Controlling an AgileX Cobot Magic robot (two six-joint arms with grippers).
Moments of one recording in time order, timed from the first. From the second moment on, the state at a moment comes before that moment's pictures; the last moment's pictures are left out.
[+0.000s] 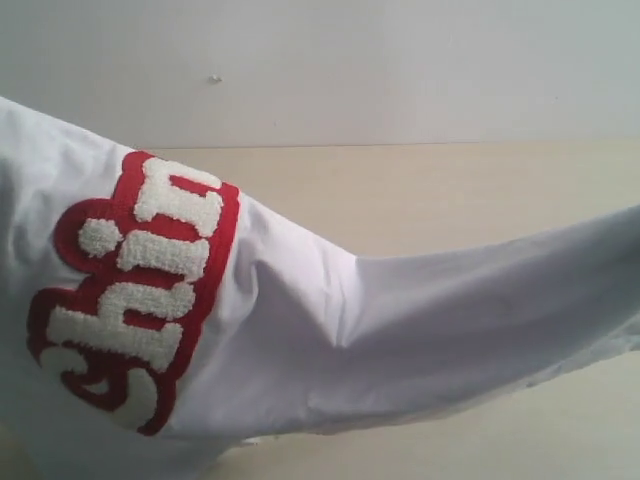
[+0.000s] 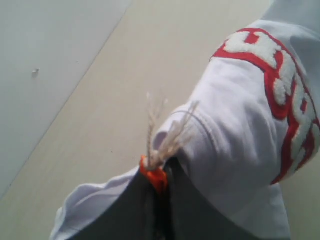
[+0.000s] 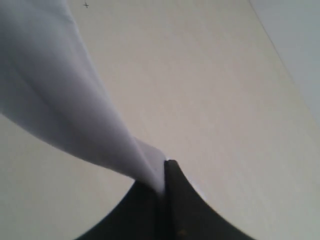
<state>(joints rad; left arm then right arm) -0.02 0.87 -1.17 -0.55 1.23 1.18 -0.10 0.85 -0.99 0.25 1.18 -1.08</state>
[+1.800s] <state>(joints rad) -0.10 1.62 -0.95 -0.37 0.30 0.84 -0.05 1.57 -0.85 -0.18 0.53 -0.53</state>
